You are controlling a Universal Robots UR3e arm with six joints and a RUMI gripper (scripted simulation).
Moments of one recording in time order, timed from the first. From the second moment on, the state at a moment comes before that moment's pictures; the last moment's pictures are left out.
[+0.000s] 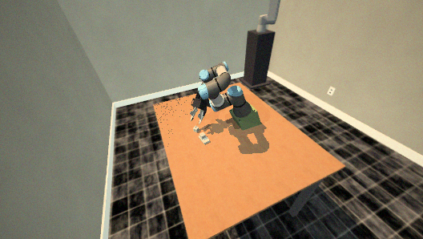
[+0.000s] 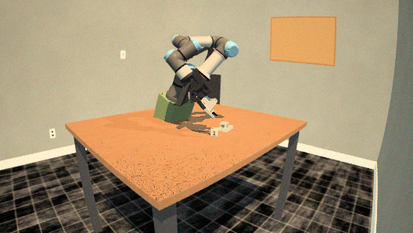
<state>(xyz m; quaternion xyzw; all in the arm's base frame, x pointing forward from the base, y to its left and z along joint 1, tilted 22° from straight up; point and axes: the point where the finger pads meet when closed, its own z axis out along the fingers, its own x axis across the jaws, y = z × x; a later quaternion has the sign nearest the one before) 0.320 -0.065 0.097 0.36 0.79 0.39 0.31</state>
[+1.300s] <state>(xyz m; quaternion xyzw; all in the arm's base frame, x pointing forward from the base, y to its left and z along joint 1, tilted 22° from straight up) 0.320 -0.063 0.100 0.40 0.82 0.31 0.27</state>
